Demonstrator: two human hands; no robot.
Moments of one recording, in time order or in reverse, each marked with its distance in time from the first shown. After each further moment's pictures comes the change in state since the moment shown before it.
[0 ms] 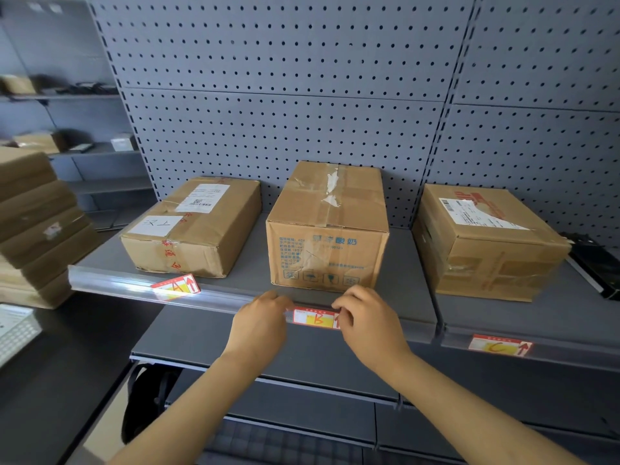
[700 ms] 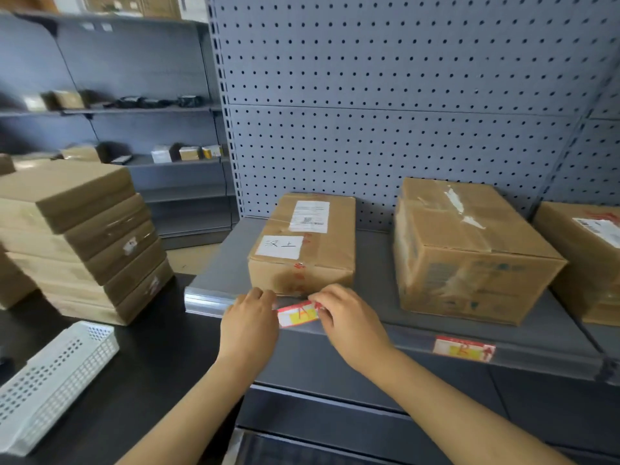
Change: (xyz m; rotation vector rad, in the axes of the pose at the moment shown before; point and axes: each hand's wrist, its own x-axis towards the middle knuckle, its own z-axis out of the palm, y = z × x) left_hand 0.015 -0.221 -0.080 0.101 0.143 -0.103; right_hand 0.104 -0.196 0.129 0.094 -0.060 -0.108
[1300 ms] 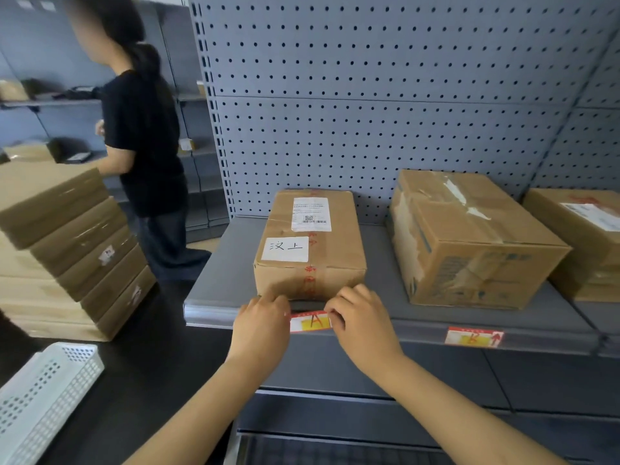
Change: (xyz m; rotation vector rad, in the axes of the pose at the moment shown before) left_hand 0.021 -0.020 0.011 -0.049 -0.105 0.178; right_hand 0.004 -0.013 0.015 -0.233 0.080 0.086
